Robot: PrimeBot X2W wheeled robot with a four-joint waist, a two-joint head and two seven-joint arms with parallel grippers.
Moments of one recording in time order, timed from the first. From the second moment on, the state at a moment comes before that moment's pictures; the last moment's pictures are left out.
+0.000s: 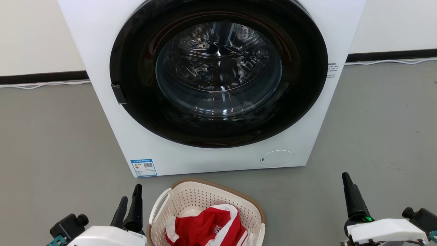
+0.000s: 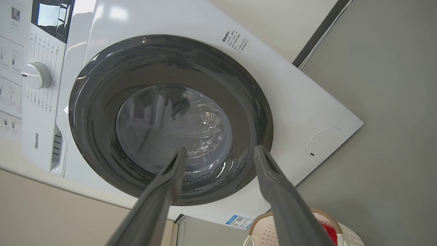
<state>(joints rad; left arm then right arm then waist) 0.06 0.04 -0.04 0.13 -0.94 0.01 -0.04 0.02 -0.03 -0.06 0.19 1.03 0.12 -0.04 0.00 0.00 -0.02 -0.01</state>
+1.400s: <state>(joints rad) 0.09 0.12 -0.19 0.03 -0.40 0.19 -0.16 0.04 -0.04 -0.01 0.14 0.53 0.12 -0.16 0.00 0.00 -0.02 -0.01</state>
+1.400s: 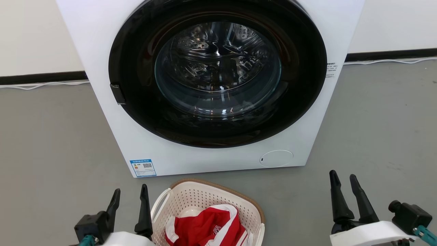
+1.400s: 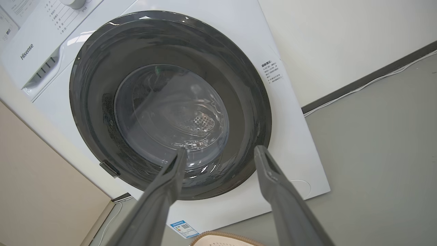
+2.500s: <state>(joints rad) 0.13 0.15 -0.25 -0.01 -0.06 0.28 -0.25 0.06 -0.04 0.01 0.11 0.18 0.12 -0.25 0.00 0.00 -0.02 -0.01</state>
